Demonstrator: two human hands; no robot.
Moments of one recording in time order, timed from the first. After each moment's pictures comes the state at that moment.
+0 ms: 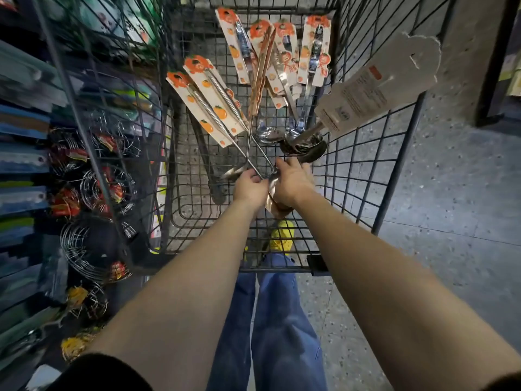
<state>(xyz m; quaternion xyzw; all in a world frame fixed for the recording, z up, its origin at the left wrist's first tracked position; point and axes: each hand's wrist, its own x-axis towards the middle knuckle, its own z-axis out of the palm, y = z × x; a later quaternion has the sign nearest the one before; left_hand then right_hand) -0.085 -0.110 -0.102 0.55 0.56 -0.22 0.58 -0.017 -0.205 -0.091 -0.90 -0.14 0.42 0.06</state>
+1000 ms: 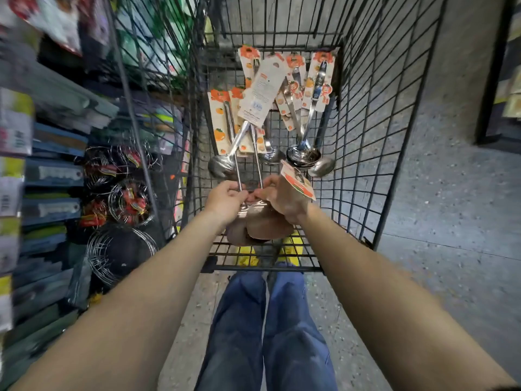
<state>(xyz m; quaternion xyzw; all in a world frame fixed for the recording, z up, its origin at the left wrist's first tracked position) -0.124 -0.027 -0.037 0.65 0.49 -0.21 0.54 -0.036 -0.163 -0.019 -0.72 0.05 0.56 0.41</state>
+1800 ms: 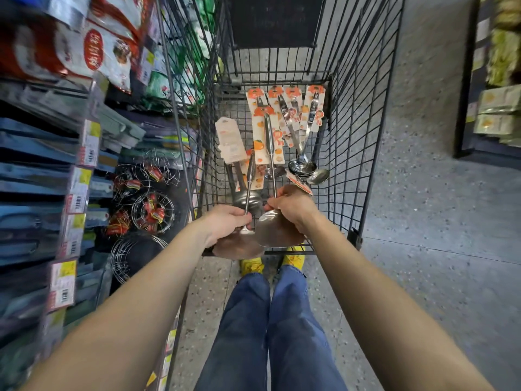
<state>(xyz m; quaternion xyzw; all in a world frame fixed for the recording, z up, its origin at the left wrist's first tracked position) -0.158 -0.005 0.088 0.65 0.43 -0.35 0.52 -0.061 -0.161 0.092 -0.76 0.15 0.48 0.41</state>
